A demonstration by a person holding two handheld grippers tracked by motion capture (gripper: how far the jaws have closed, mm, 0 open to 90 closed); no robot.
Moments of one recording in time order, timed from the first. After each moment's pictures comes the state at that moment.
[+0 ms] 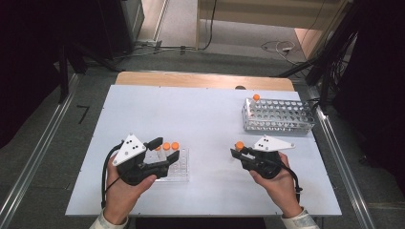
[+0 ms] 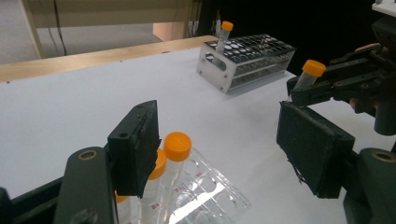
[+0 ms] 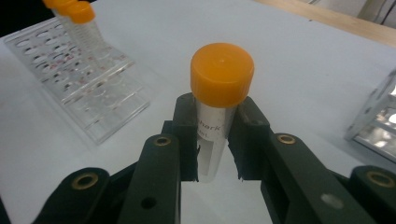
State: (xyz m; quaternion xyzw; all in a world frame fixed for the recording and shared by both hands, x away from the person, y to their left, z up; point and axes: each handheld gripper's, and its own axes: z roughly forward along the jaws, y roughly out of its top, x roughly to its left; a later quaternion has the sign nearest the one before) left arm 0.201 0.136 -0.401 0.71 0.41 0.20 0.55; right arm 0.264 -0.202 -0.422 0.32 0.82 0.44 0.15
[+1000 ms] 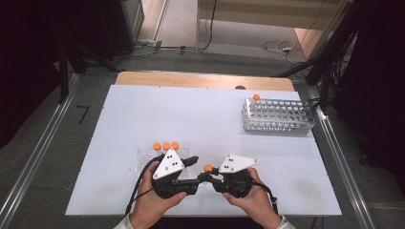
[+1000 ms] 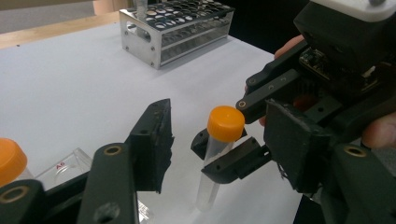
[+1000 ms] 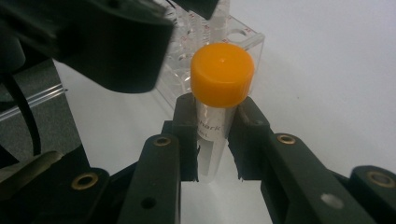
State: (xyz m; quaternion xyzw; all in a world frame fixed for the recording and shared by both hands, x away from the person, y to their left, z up) left arm 0.196 0.071 -0.425 0.76 0.33 0.13 0.54; right arm 0.228 -0.138 -0.445 0.23 0.87 0.43 0.09
